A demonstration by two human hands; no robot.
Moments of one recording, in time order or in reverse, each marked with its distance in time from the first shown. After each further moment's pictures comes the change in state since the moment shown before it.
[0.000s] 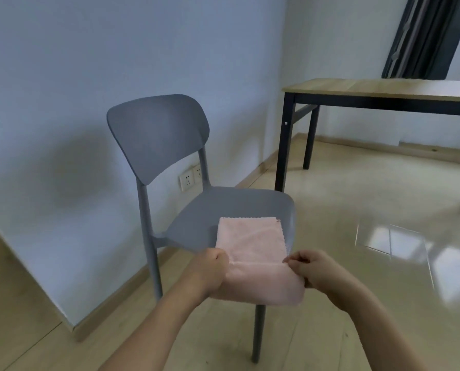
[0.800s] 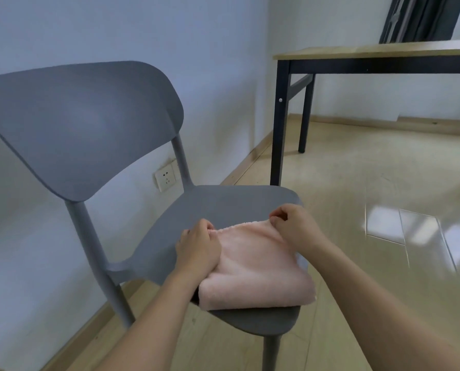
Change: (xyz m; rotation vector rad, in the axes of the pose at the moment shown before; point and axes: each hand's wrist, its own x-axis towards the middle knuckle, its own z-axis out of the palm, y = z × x) left_hand 0.175 -0.033 0.033 0.155 0.216 0.028; right_hand 0.193 -0.008 0.010 -0.176 0.314 -0.174
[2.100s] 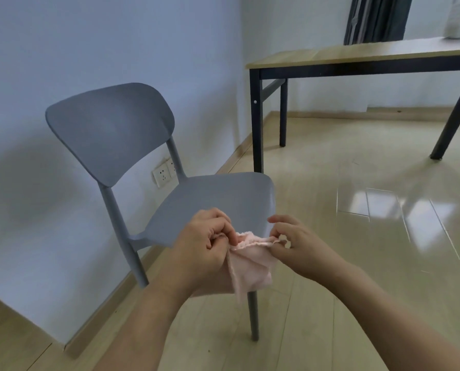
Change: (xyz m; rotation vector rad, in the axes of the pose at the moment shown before) left_hand -0.178 0.062 -0.097 -0.216 -0.038 0.605; right_hand -0.184 -0.001 -0.064 -0.084 -0.187 -0.206
